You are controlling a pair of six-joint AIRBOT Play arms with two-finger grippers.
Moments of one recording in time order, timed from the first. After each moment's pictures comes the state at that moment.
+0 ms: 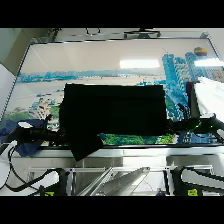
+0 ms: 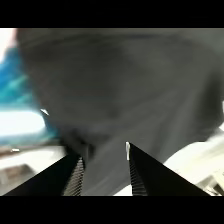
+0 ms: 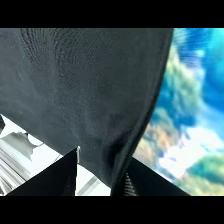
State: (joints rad) left arm 0.44 -1.29 0.53 0.97 -1.25 -1.15; right arm -0.40 -1.40 0.57 -0.75 1.18 0.90
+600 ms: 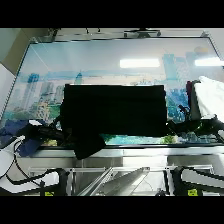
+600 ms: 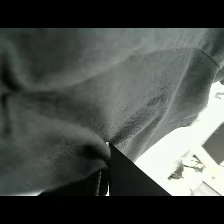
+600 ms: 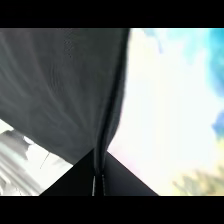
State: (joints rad) left arm 0.34 -1.39 0.54 0.88 -1.27 -1.11; right arm -0.44 -1.40 0.57 -0.77 1.21 0.89
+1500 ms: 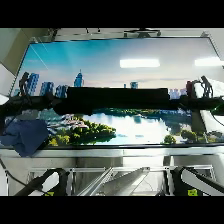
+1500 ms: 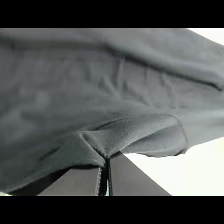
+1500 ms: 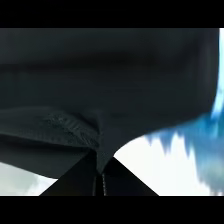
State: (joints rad) left arm 0.28 -1.17 1.05 0.80 -1.21 -1.26; right arm -0.38 -1.23 0.92 -0.75 1.13 1.09
